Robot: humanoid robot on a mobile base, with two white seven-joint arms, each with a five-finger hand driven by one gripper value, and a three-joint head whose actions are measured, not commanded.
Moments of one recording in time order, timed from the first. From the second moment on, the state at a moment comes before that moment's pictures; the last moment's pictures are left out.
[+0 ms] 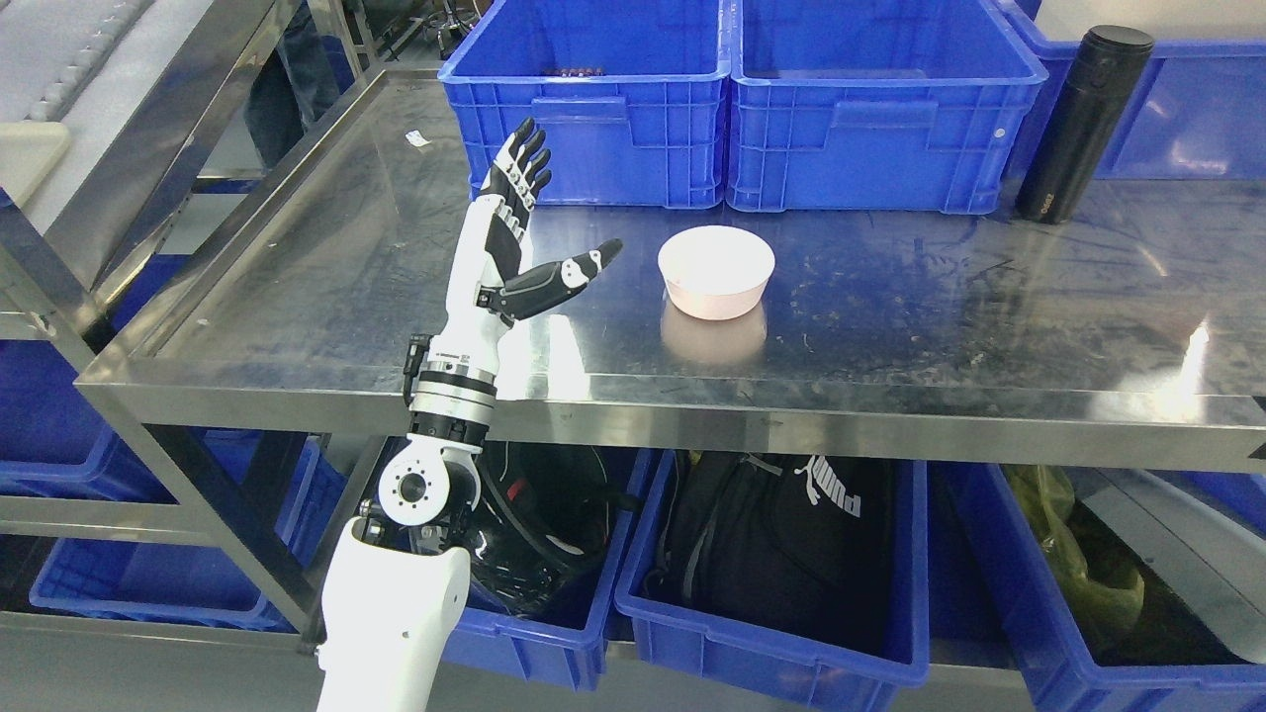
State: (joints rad) left arm -0.25 0.00 -0.13 -1.61 0.11 -0.19 -0.03; right arm 0.00 0.00 0.05 0.00 0.05 -0.08 -0.02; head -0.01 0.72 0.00
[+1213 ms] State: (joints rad) left arm -0.80 0.21 -0.38 -1.60 -0.51 0.18 -0.76; right arm 0.00 0.00 0.05 0.00 0.05 -0.08 -0.02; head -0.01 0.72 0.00
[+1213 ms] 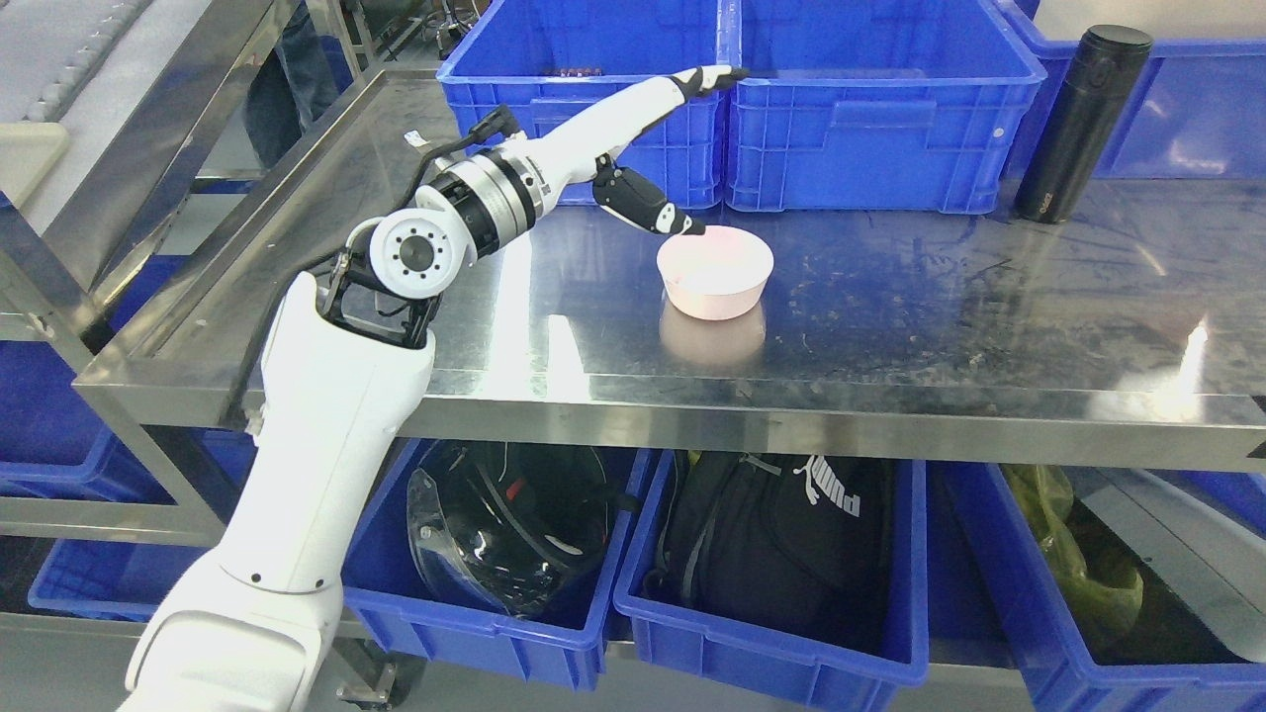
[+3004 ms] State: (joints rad) left arm -0.95 0.12 -0.62 -1.17 -0.84 -0.25 -1.02; right arm 0.00 0.00 0.05 0.00 0.05 -0.08 -0.02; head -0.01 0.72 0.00
